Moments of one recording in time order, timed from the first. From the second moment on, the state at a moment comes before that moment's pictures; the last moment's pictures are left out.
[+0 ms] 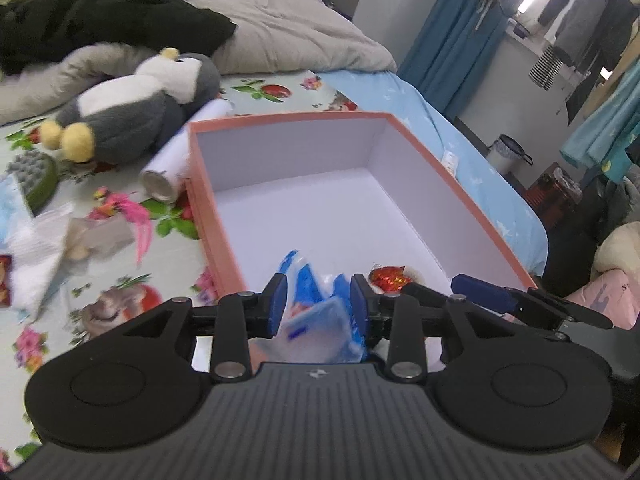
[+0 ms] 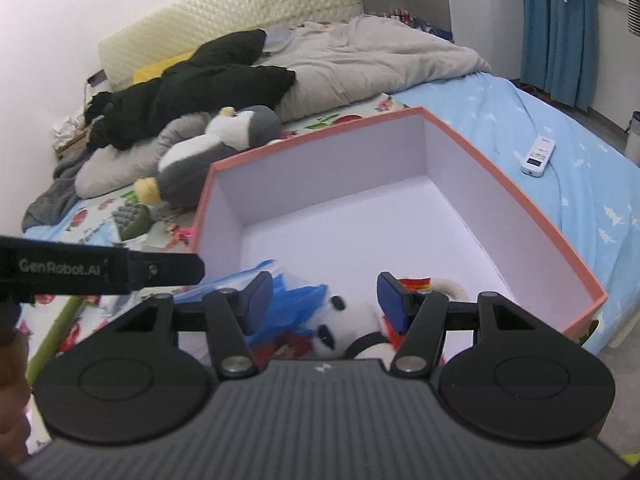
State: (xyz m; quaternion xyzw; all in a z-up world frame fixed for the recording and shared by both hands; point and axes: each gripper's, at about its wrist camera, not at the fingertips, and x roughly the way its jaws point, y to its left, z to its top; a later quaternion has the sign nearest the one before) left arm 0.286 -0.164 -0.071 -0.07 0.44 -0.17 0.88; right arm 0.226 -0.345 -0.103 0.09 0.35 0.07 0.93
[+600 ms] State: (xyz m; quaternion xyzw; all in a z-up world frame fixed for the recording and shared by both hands) left arm 0.176 -0.007 -0.027 -0.14 0.41 0.06 0.90; right arm 0.219 -0.295 -0.086 0.07 0.33 0.17 0.92
